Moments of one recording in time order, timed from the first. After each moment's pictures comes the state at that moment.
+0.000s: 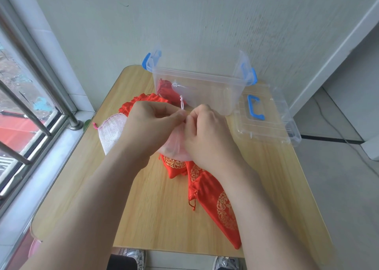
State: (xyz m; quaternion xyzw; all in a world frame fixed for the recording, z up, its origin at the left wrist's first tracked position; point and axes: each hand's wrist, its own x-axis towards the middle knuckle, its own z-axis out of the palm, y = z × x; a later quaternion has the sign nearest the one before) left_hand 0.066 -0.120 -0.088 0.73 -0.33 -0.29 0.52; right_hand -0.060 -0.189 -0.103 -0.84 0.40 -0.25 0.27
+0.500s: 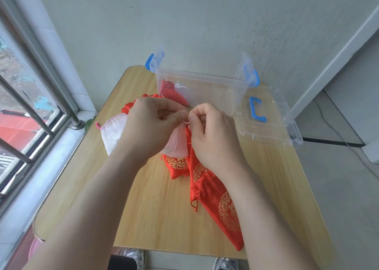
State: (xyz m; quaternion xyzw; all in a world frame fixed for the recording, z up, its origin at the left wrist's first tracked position) left_hand 0.076 -0.115 -0.092 0.71 -0.43 -0.22 0.51; right_hand -0.060 -0.194 -0.112 -0.82 0.37 -0.33 0.28
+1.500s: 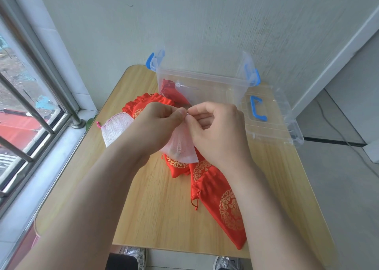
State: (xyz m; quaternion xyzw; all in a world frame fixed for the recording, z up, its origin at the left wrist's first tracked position) left_hand 0.084 -0.120 -0.102 0.69 -0.40 -0.36 0.48; right_hand -0.064 -0.194 -0.099 -0.80 0.35 -0.38 0.31
